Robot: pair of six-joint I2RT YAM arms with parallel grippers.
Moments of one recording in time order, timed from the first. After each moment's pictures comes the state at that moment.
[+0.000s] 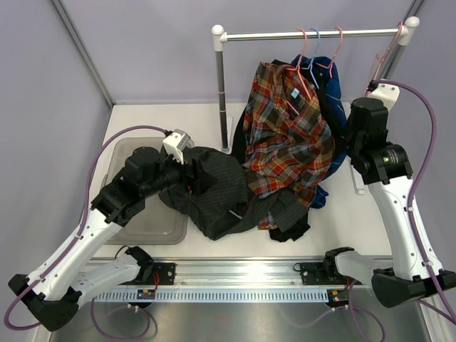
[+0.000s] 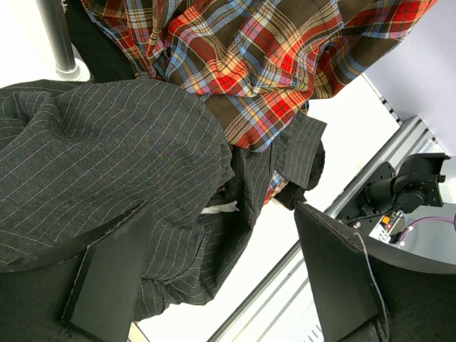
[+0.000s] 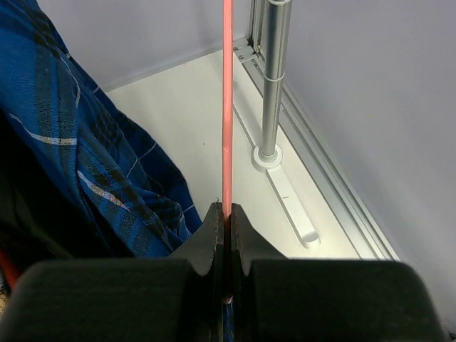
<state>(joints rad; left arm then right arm) -0.64 0.88 1.03 -0.53 0.22 -0.34 0.23 1.15 1.52 -0.77 0.62 0.26</state>
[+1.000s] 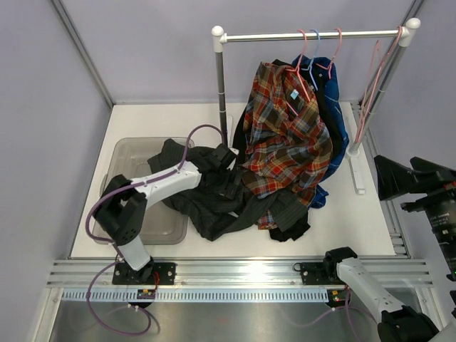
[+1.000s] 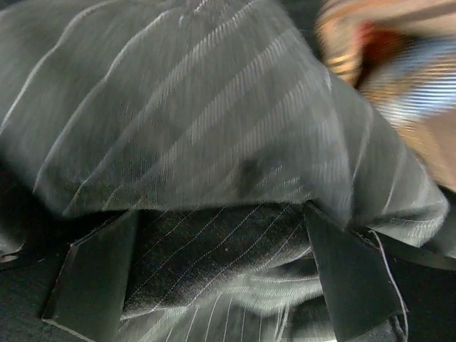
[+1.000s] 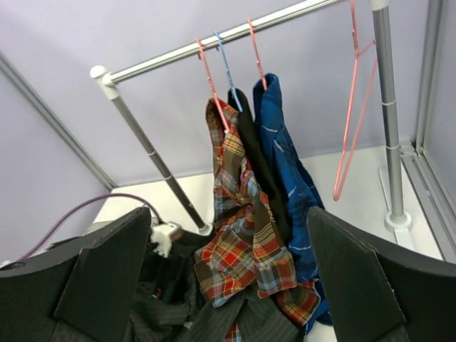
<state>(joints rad) -0.75 1.67 1.21 -0.63 -0.11 -0.31 0.22 0.78 1.99 -1.10 0.11 0.32</state>
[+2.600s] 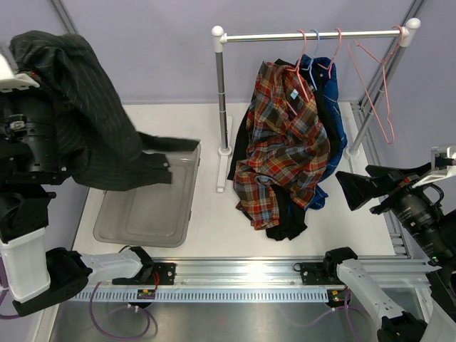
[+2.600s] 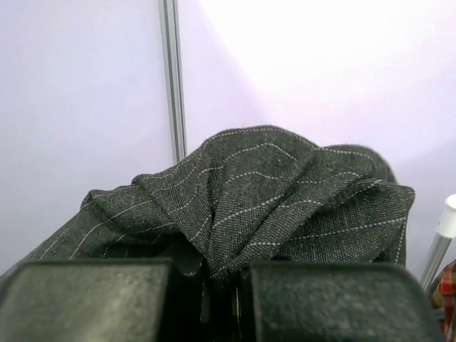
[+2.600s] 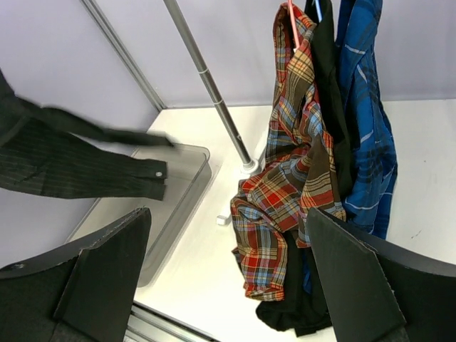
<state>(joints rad) -0.76 1.15 2.21 -0.44 -0.88 0.49 0.22 0.69 1.75 -1.07 -0.18 0.35</state>
